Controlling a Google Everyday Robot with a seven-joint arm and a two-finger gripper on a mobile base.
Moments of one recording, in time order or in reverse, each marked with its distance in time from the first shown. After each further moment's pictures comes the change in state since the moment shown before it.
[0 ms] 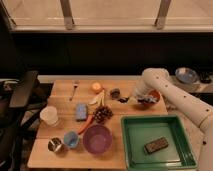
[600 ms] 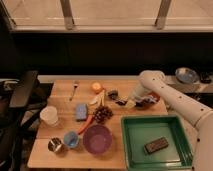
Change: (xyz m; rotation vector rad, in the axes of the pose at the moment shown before) arm 0.003 0.011 0.017 -0.051 0.018 0.003
